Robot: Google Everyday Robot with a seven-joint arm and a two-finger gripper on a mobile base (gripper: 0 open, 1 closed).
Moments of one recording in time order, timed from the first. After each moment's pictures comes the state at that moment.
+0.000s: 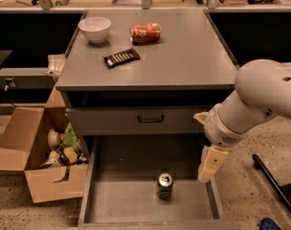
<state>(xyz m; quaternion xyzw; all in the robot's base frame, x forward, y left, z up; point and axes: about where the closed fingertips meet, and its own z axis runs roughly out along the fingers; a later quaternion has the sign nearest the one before) 0.453 -0.164 0.747 -0.65 0.74 0.07 0.16</state>
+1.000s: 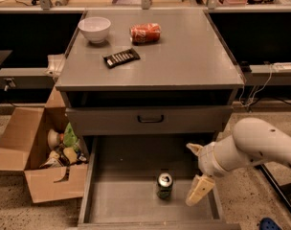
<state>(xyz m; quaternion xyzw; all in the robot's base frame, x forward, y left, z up) 0.444 -0.154 0.616 -0.62 0.74 0.16 0.22</state>
